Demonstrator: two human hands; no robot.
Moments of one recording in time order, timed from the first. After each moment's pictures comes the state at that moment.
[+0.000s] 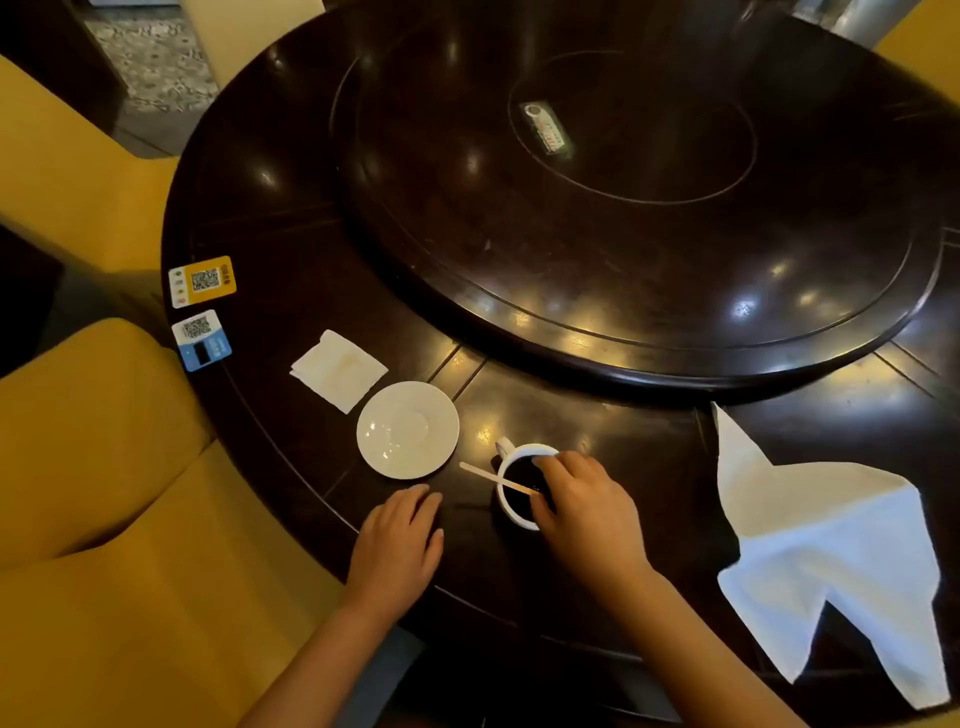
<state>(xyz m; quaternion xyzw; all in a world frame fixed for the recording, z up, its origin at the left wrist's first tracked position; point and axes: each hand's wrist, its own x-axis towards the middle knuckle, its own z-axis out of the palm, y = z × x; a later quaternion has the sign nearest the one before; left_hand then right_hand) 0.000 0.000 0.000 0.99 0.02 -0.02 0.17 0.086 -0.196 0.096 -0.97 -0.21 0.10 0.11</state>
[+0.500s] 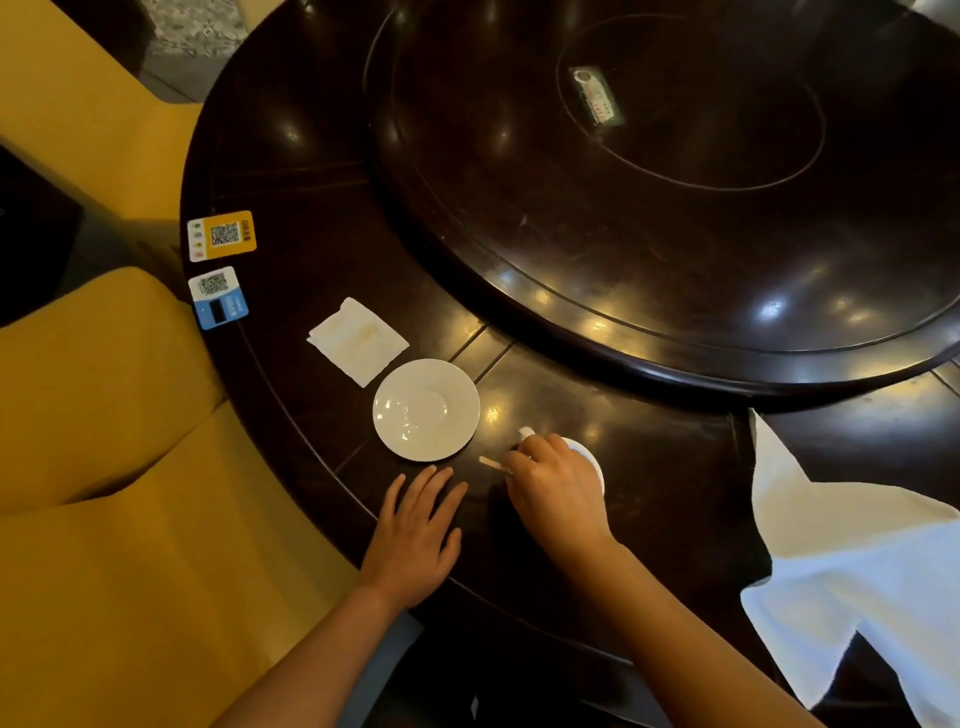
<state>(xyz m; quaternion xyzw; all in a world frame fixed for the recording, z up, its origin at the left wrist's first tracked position) -0.005 -0.001 -0.037 0.99 -0.01 -0.05 0.13 0.102 -0.156 0.056 -0.94 -0.32 0.10 0.10</state>
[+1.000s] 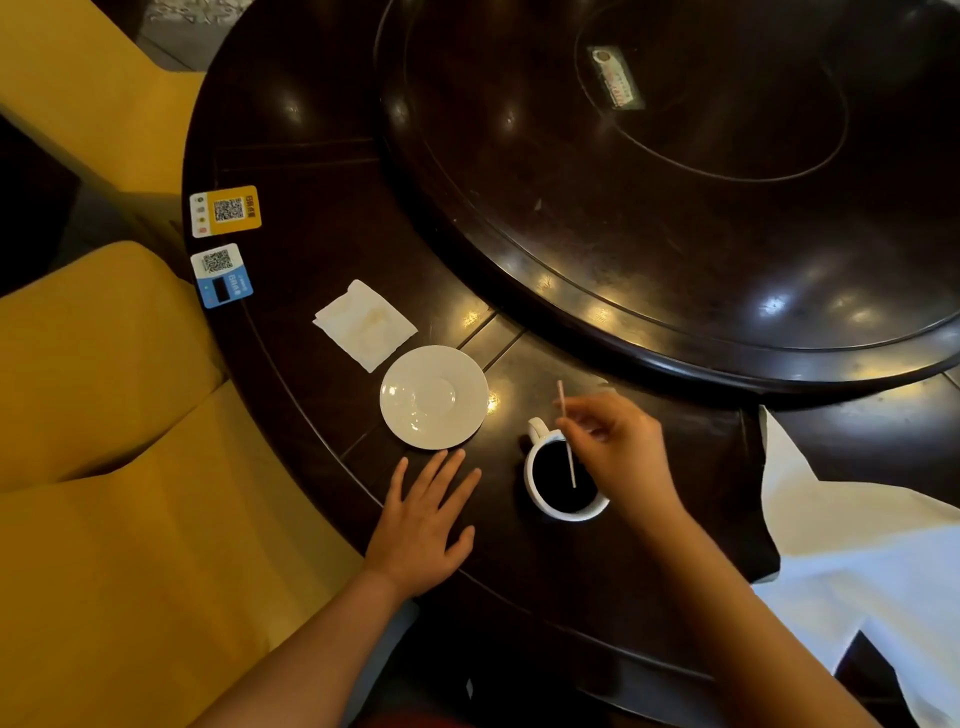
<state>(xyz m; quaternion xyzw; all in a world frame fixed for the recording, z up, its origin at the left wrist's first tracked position) -0.003 0.002 -0.037 0.99 -0.03 -0.08 0.13 0.132 -0.178 0.089 -0.91 -0.16 0.09 0.38</state>
